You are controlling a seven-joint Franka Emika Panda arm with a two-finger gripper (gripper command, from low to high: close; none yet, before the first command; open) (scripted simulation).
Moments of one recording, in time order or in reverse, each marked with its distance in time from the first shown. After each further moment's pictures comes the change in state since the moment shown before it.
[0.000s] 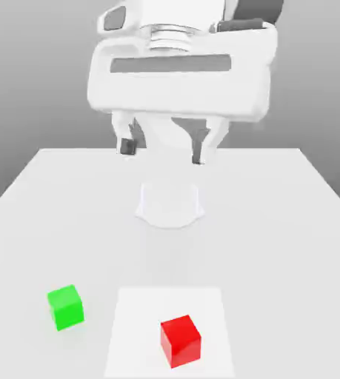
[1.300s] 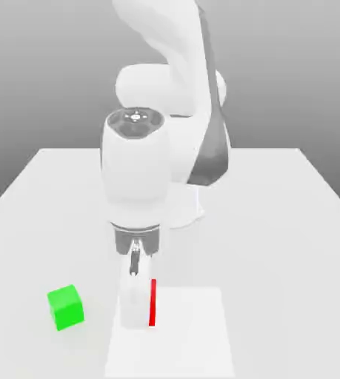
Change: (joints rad) arm -0.070 0.330 -0.150 -0.173 0.038 0.156 0.897
